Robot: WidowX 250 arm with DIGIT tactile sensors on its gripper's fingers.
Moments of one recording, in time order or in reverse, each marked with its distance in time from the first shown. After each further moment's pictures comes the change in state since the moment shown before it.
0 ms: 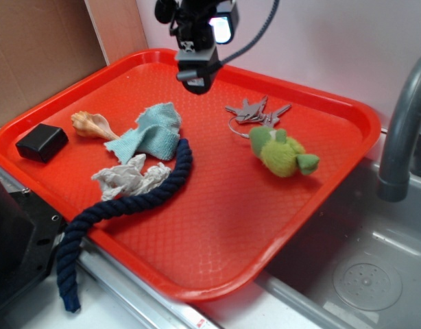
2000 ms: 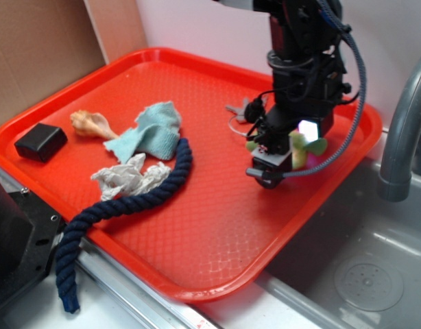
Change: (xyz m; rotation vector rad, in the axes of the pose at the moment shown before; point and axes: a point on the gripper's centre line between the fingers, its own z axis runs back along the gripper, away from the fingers) arm 0.069 -0.028 -0.109 -0.123 0.014 -0.353
